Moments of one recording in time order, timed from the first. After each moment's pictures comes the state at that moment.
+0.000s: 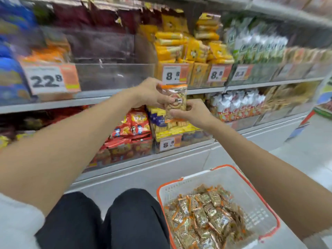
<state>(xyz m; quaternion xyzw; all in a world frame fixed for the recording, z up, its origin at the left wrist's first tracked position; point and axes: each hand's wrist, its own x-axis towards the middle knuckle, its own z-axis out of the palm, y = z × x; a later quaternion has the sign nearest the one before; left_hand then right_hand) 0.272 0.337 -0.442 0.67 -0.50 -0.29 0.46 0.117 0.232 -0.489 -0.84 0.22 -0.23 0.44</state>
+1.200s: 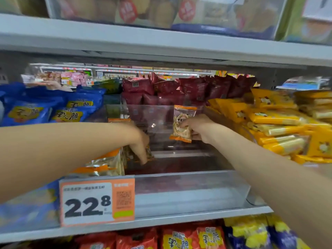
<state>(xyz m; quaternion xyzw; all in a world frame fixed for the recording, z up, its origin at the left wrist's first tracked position) 0.581 0.326 -0.399 0.87 -0.40 -0.09 -0.26 0.477 0.169 -0.390 -0.74 0.31 -0.20 0.56</state>
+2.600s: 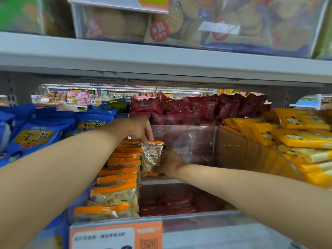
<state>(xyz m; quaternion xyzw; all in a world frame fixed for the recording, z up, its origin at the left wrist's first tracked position) 0.652 0.345 -0.344 0.89 -0.44 -0.01 0.12 0.553 0.233 -0.455 -0.90 0.13 -0.15 0.39</state>
